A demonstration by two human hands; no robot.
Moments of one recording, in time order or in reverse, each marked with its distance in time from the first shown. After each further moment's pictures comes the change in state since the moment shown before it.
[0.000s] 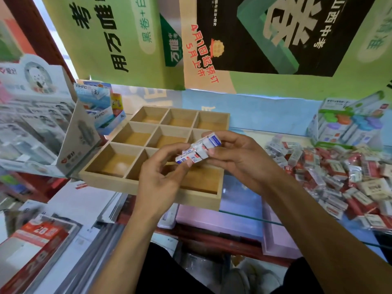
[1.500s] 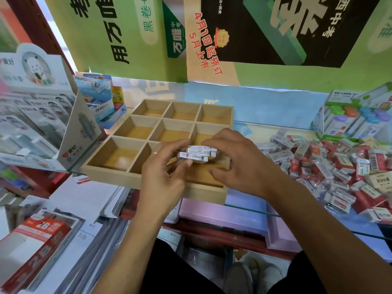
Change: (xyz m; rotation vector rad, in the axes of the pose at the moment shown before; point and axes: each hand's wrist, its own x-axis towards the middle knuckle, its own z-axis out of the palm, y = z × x) left_hand -0.006 -0.018 -0.007 0.112 0.024 0.030; right_hand -0.004 0.017 -0.004 -1.225 -0.066 -0.564
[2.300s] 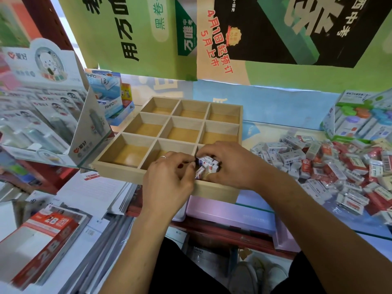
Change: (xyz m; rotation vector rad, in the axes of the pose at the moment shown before) left_hand -0.004 -0.011 -0.016 0.562 -0.013 0.033; right_hand 0.026 -0.006 0.032 -0.074 -0.309 0.170
